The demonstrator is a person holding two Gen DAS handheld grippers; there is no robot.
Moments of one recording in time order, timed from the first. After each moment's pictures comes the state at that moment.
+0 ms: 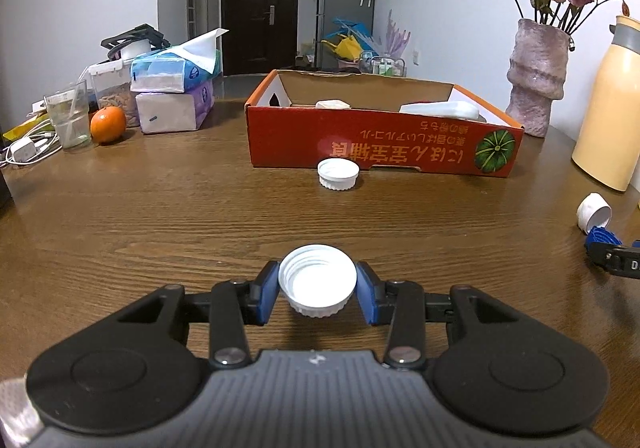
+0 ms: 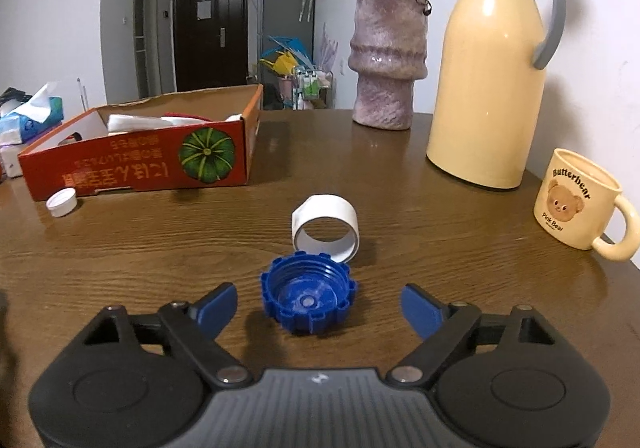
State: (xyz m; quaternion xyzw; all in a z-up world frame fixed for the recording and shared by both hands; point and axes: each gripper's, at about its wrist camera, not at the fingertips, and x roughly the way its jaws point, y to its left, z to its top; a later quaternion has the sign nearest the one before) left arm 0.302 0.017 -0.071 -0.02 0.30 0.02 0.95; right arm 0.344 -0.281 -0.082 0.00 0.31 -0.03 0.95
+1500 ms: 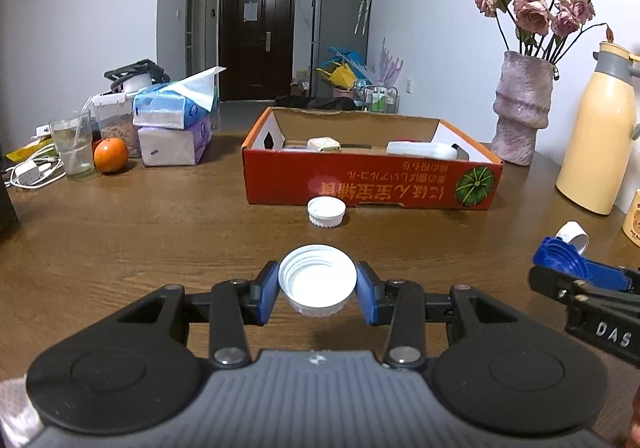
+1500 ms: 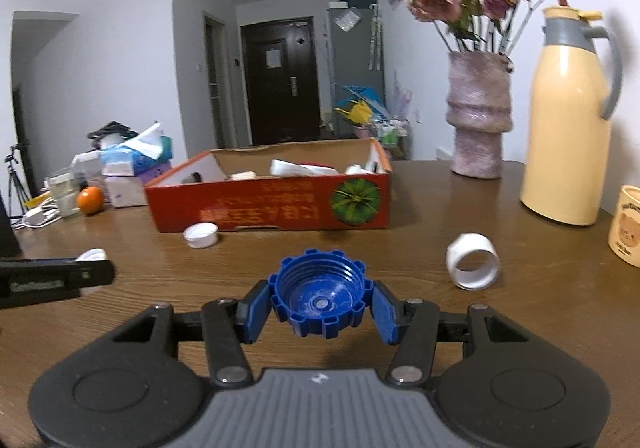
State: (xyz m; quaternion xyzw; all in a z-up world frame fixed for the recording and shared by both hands) left arm 0.286 0.010 -0.042 -0.02 0.26 0.01 0.97; right arm 0.287 -0.200 -0.054 0.03 0.23 0.09 0.97
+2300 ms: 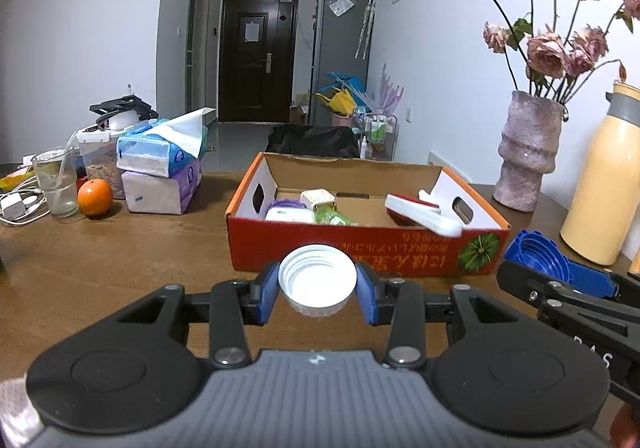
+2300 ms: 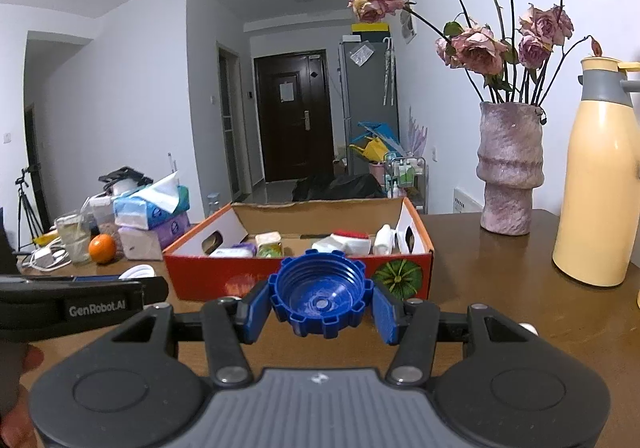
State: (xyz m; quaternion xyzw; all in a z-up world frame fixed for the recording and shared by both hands) left arm 0.342 0.008 -0.011 -0.04 0.23 0.01 0.97; right arm 0.332 -0.173 -0.014 0.03 0.17 0.10 0.98
